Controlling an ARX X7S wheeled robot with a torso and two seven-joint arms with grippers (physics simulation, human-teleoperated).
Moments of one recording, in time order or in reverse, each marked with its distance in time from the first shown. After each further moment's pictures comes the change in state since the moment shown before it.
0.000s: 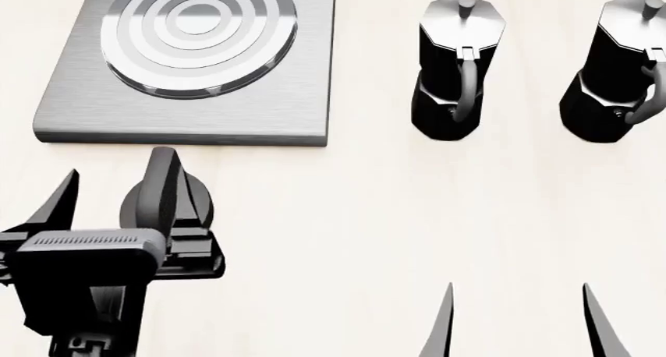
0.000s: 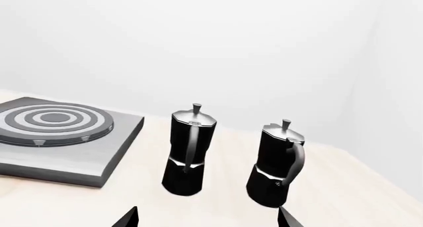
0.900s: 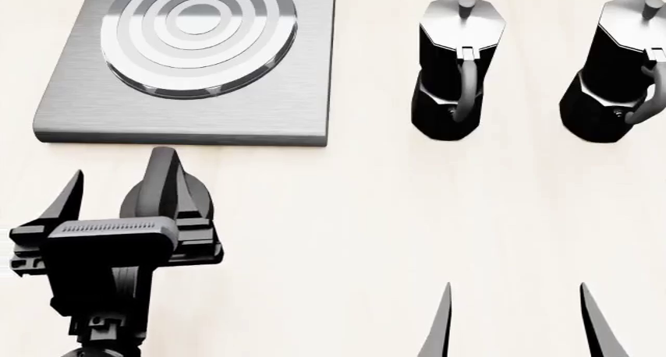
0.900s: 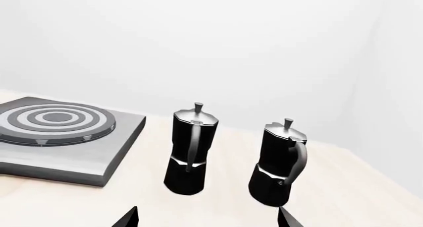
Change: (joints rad) left arm -0.120 0.014 0.024 -0.392 0.008 0.237 -0.015; right arm 0.004 0.017 -0.011 0.005 0.017 -0.003 0.015
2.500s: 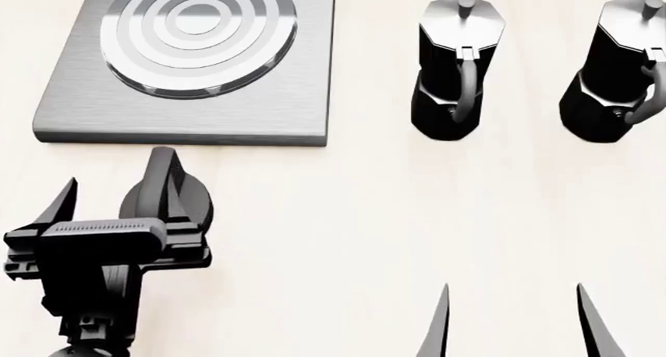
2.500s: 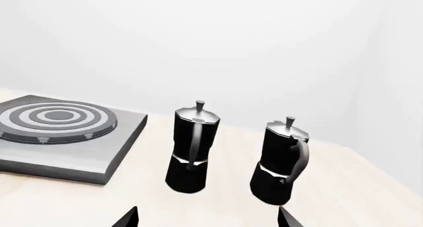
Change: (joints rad) left arm -0.022 -0.050 0.039 -0.061 -0.079 0.017 -0.005; right arm 0.004 0.023 -0.017 0.006 0.016 -0.003 0.024
